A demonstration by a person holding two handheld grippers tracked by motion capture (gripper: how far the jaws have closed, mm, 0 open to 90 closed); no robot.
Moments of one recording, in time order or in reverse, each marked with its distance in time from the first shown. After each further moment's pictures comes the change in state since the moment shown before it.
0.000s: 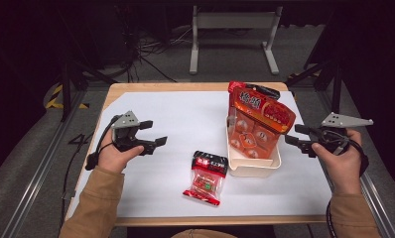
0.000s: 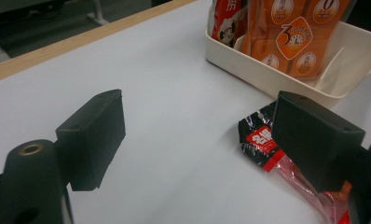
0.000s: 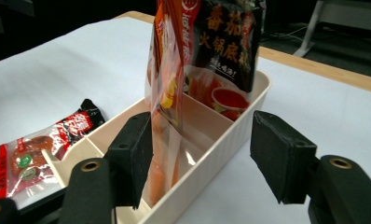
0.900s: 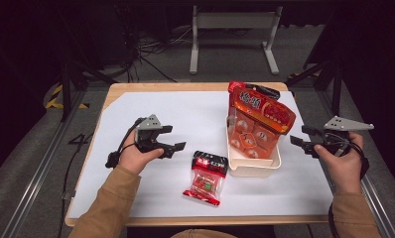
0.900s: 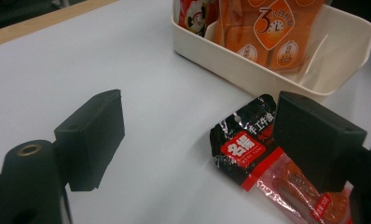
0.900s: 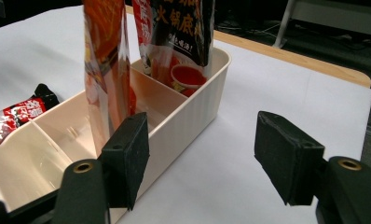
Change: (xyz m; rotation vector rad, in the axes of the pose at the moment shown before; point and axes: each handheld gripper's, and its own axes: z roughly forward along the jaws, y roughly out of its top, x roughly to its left) left arm -0.018 0.001 0.051 0.046 -0.090 0.013; right arm -0.023 -0.023 0.005 0.008 -0.083 -0.003
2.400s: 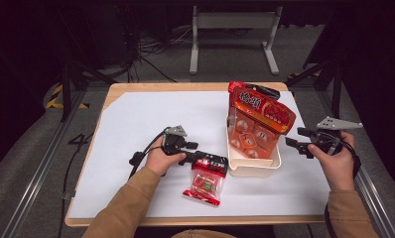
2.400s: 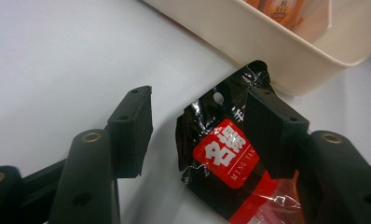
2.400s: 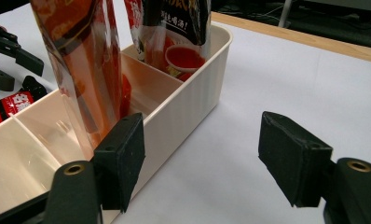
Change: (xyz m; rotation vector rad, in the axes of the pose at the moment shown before) left arm -0.001 -0.027 0.087 0.132 -0.217 -0.108; right arm -0.004 -0.008 0.018 0.051 0.003 0.041
